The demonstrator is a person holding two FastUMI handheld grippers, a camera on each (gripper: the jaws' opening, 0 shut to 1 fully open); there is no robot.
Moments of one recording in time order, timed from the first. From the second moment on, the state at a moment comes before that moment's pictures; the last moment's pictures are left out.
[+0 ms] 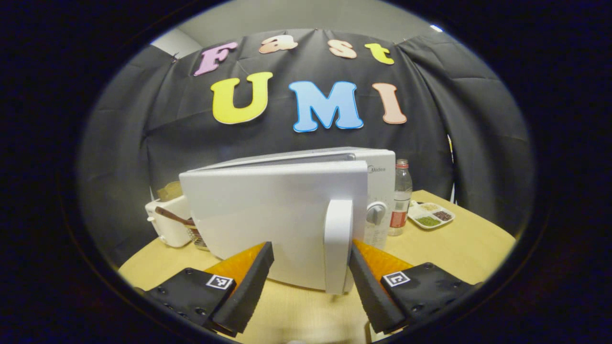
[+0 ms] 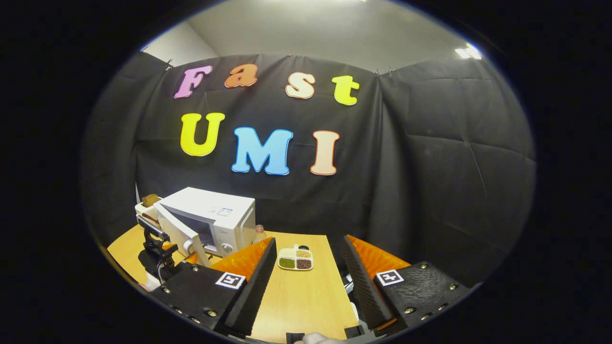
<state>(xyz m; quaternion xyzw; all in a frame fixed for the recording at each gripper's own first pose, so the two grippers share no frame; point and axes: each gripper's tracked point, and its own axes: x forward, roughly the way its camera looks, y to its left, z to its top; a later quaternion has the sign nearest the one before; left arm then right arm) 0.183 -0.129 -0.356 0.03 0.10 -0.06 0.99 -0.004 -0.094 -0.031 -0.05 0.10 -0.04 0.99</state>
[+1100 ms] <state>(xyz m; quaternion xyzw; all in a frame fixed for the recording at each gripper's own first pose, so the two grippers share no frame) 0.015 0.110 -0.356 0.01 0.16 0.07 0.98 0.010 0.095 -0.071 -0.03 0.12 0.15 0.98</state>
